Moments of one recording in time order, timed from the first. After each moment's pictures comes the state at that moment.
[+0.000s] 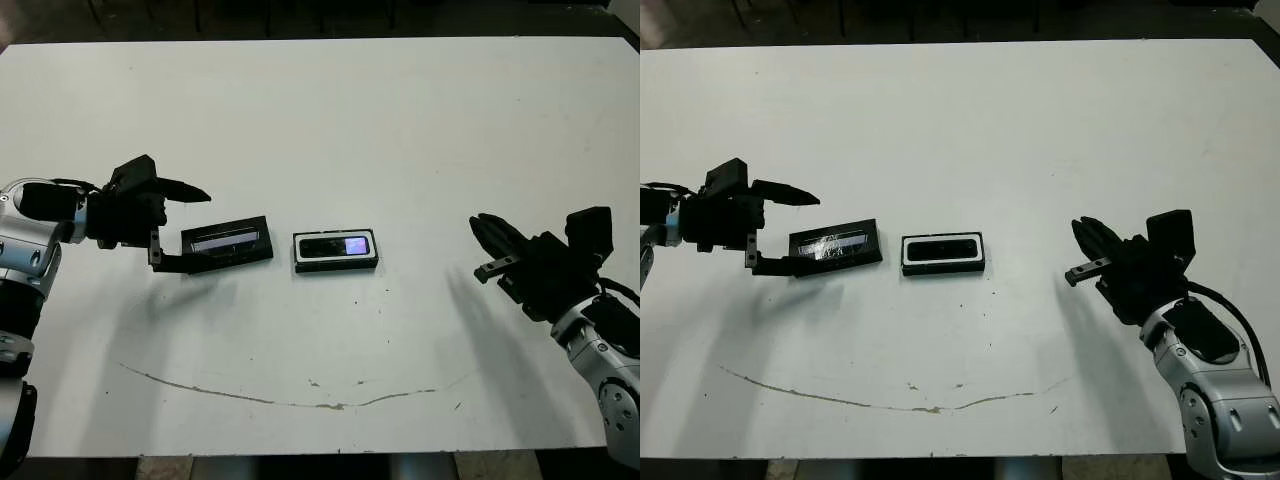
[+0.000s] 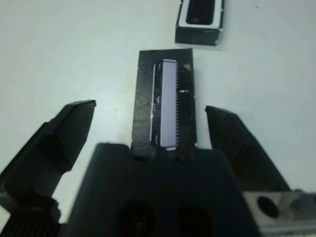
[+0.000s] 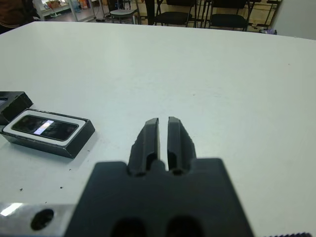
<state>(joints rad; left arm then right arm) -0.62 0.76 -0.16 0.56 -0.14 -0.03 -1.36 0.00 -0.47 -0.16 -0.47 0.40 0.61 0.32</state>
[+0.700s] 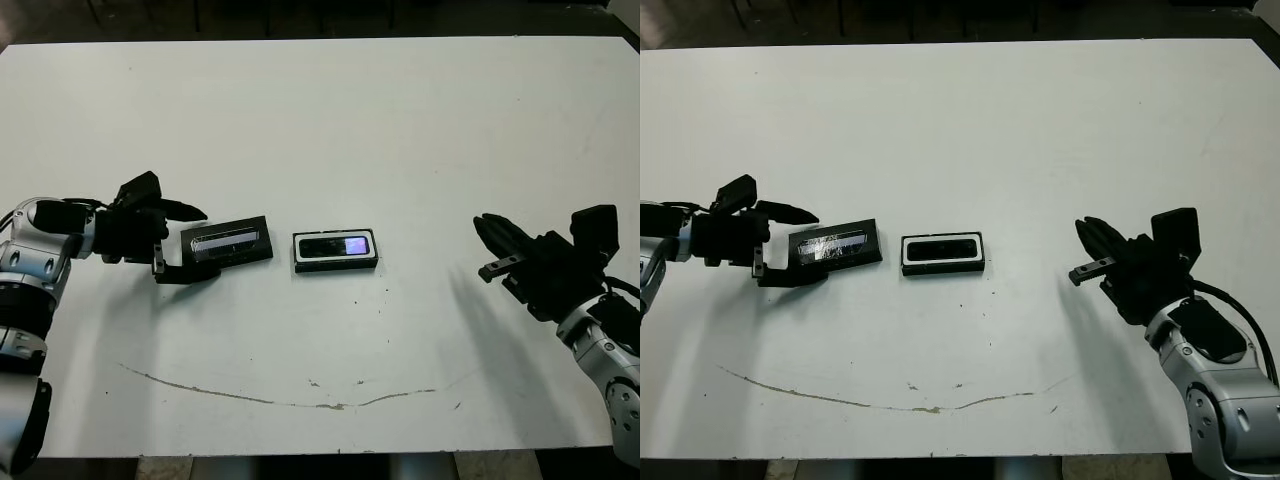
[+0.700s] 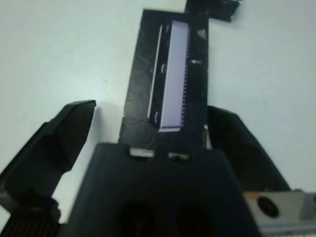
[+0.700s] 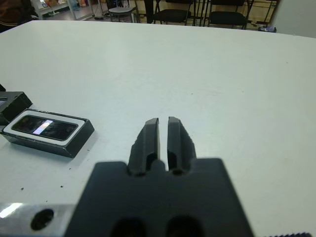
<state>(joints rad) -0.64 0.71 -0.18 0.73 -0.09 -0.07 -1.35 -0.01 -0.47 -0.18 -0.49 0.41 0.65 0.32</state>
